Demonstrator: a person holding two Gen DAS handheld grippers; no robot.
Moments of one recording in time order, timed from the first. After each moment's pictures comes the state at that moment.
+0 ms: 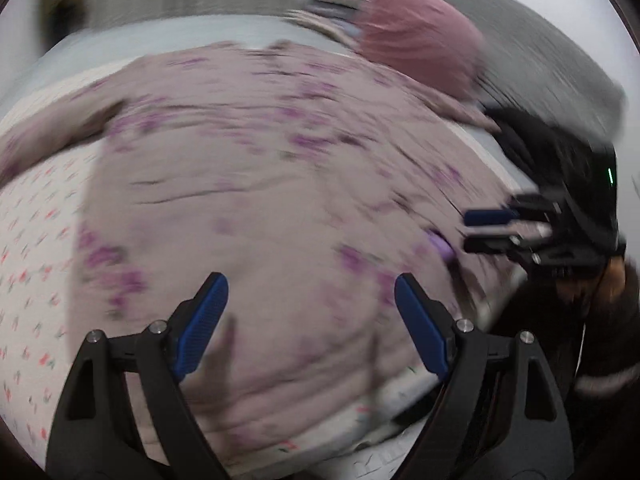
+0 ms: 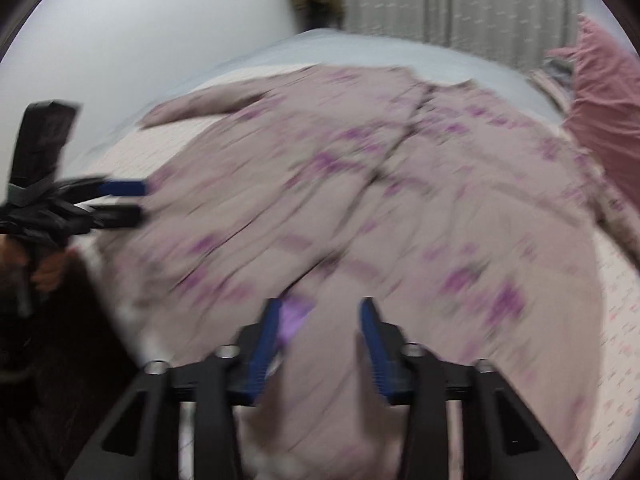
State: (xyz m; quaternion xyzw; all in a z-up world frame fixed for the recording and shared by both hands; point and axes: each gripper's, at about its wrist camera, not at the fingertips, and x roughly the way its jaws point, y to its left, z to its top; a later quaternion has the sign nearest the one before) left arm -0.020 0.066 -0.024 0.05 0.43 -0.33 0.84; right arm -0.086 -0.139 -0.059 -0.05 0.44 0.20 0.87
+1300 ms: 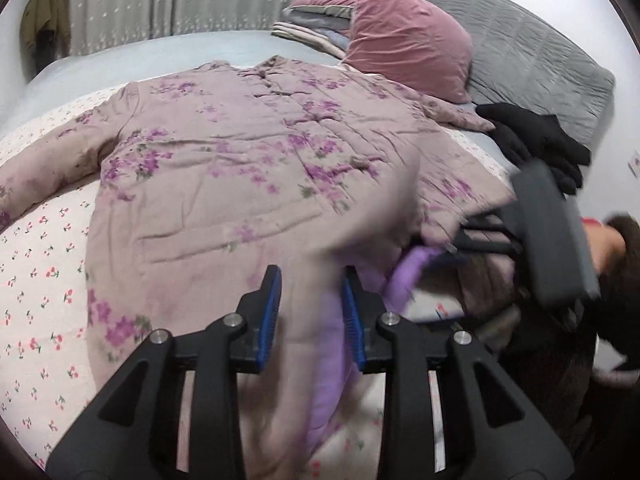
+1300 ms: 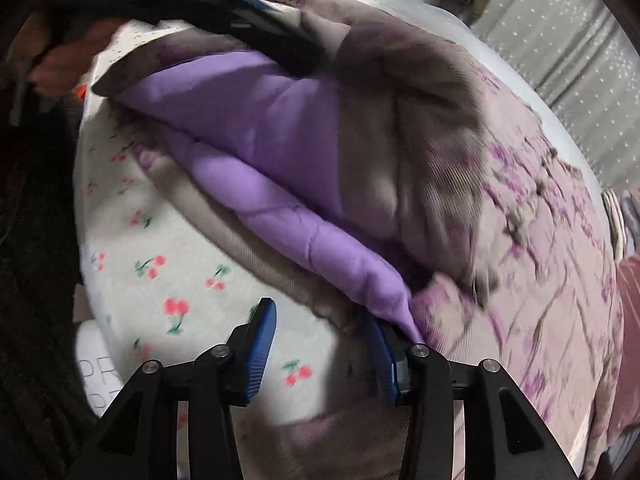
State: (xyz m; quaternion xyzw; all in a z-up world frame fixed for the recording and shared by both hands) left arm 0.024 0.084 -0.017 0.04 0.40 -0.34 0.85; right arm -0.050 -0.037 -0.118 -0.33 0.45 0.26 0.79
